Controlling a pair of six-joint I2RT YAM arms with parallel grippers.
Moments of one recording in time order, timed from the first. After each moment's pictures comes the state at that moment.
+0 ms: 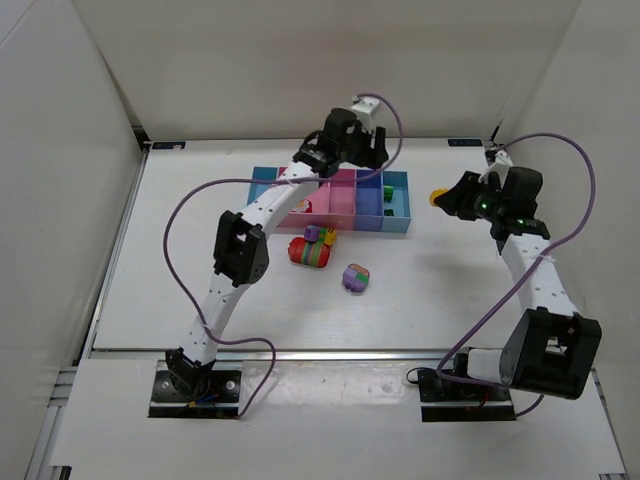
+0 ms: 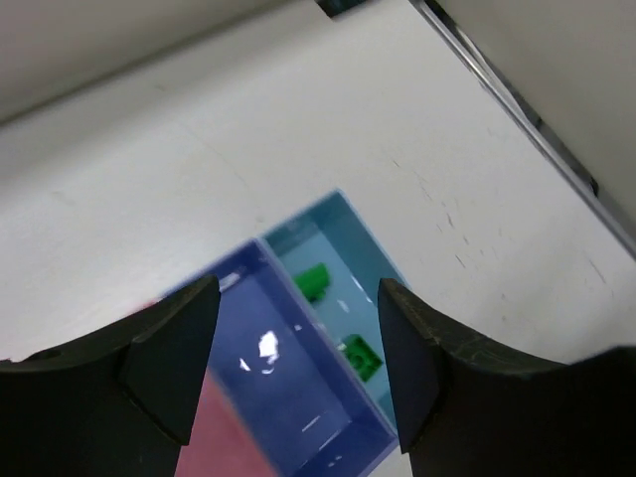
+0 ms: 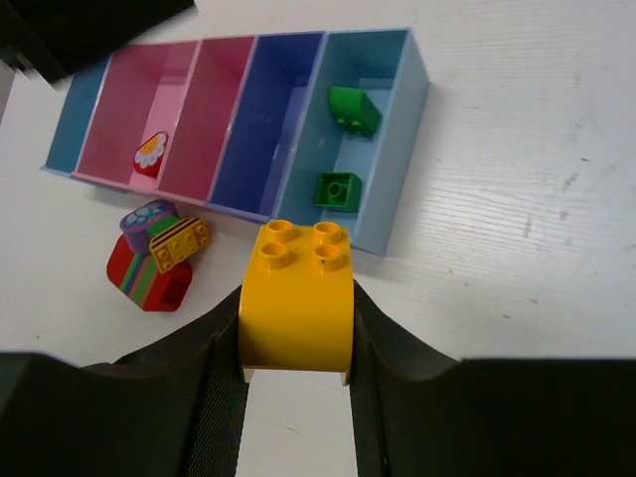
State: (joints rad) left arm -0.64 2.49 2.44 -0.32 0.19 -0.19; right arm -0.15 1.27 0.96 -0.19 -0.59 0.22
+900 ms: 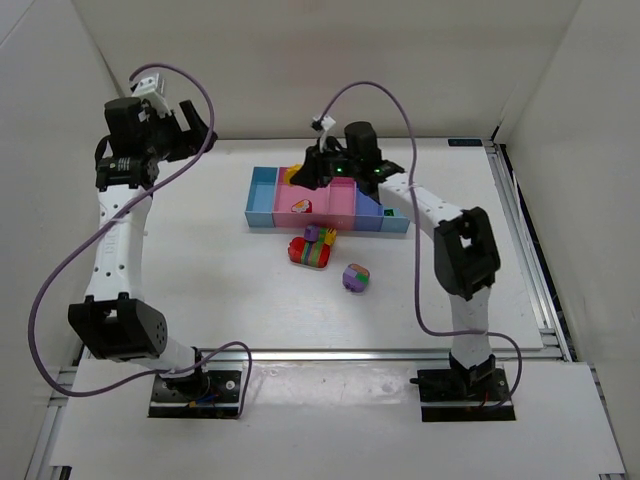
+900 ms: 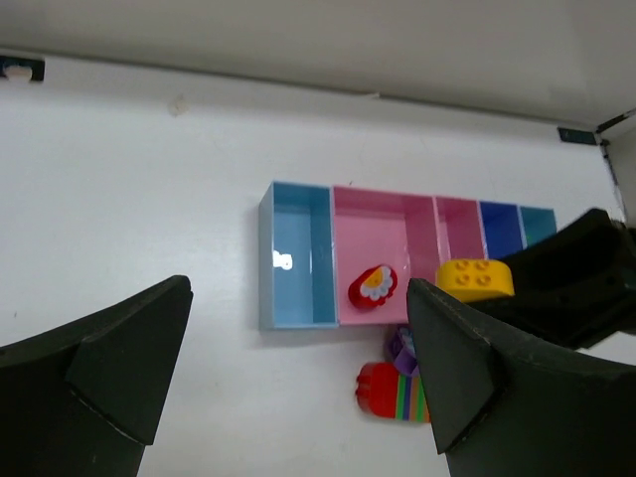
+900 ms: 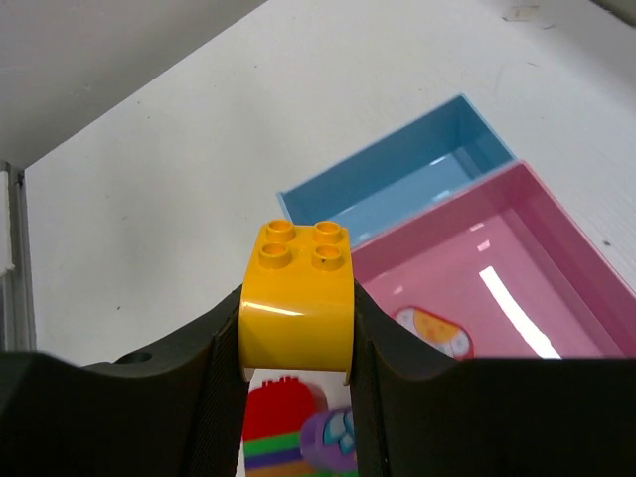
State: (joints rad) left arm 0.08 1.49 1.67 -0.53 0.31 -0.23; right arm 0.55 2.03 1.69 0.03 -0.67 0.12
